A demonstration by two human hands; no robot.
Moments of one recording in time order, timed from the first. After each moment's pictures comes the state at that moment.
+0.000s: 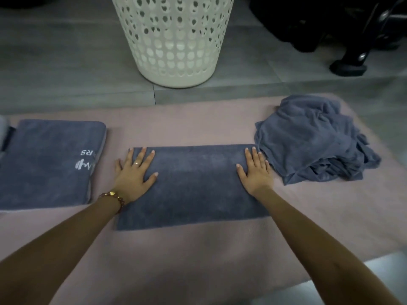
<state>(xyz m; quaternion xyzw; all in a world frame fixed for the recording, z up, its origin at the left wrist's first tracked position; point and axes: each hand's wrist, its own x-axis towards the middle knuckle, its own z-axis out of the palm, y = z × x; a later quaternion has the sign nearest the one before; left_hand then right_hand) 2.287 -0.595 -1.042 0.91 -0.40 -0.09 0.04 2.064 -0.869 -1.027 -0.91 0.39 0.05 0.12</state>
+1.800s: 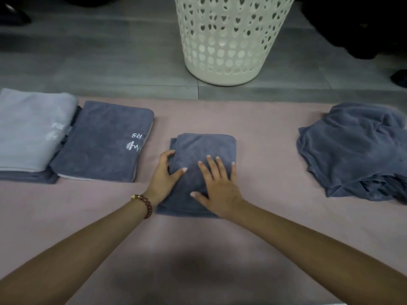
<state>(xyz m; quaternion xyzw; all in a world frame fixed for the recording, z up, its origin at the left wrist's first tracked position) 2.244 -0.560 -1.019 0.77 -0.17 -0.18 0.58 2.132 -0.694 -0.989 -0.99 0.09 0.04 0.07</state>
